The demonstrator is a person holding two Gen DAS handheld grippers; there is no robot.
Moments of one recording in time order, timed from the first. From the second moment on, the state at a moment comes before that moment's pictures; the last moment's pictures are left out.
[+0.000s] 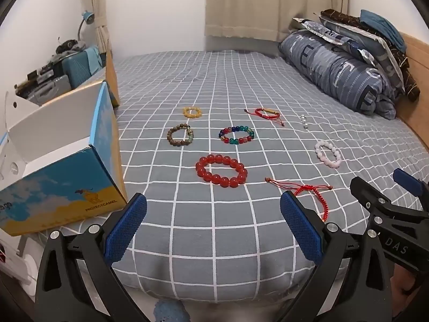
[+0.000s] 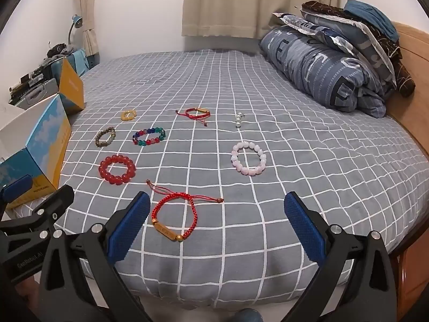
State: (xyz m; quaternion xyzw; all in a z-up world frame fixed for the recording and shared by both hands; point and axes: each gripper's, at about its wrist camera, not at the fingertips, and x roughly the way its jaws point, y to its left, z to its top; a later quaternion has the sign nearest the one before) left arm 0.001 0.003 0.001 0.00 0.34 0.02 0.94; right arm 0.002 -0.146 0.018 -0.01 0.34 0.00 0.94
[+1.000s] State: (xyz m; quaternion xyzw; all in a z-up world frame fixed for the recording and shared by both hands) left arm 0.005 0.002 0.000 0.00 0.34 0.02 0.94; right arm 0.003 -0.149 0.018 -0.01 0.34 -0.01 0.94
